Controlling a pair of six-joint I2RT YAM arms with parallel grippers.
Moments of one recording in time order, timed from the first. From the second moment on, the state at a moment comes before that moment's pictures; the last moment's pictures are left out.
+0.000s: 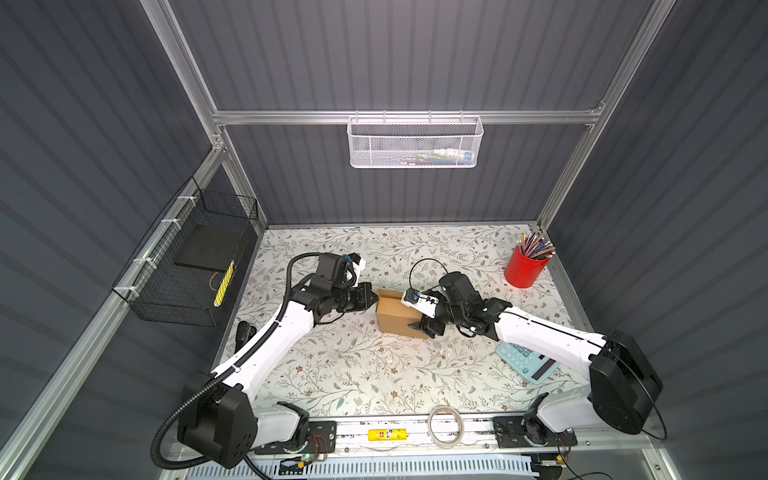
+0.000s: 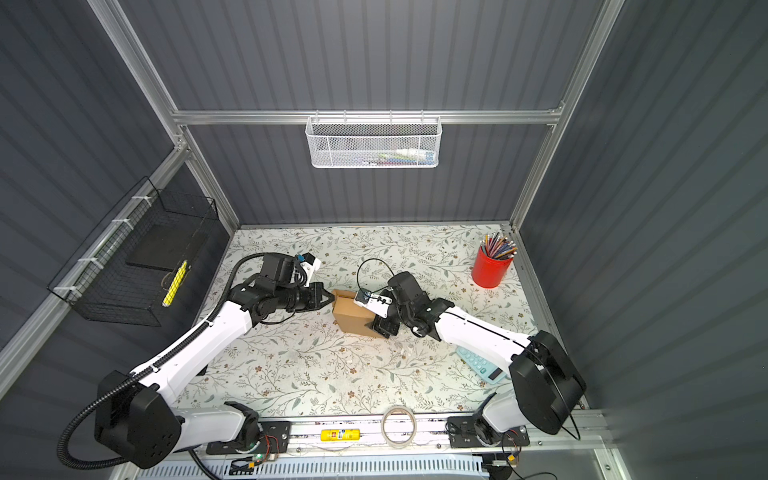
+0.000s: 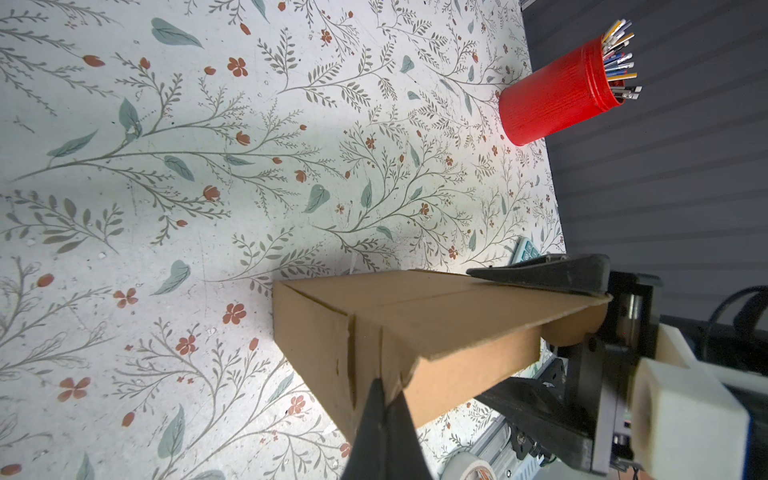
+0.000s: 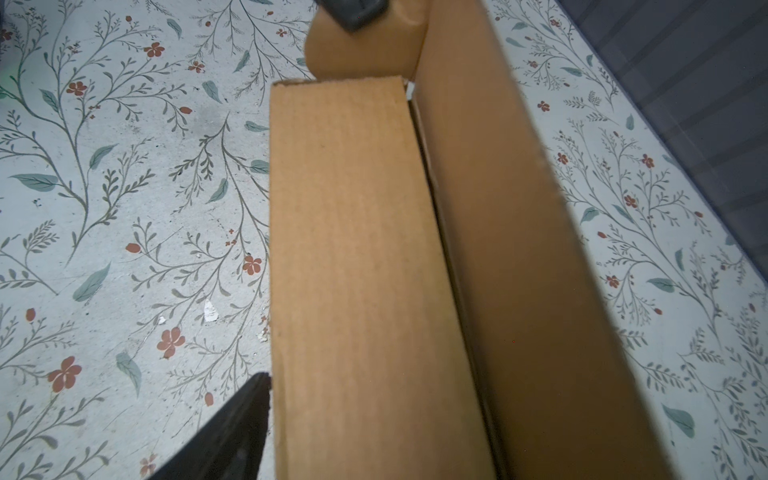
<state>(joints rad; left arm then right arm) -0.43 1.31 1.05 -0.57 0.45 -0.46 0.72 1.45 0.91 -0.21 -0.28 -0.50</state>
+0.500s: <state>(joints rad) -0.43 1.33 1.08 -0.60 0.44 -0.46 0.72 1.45 0.91 -0.20 -0.28 -0.49</state>
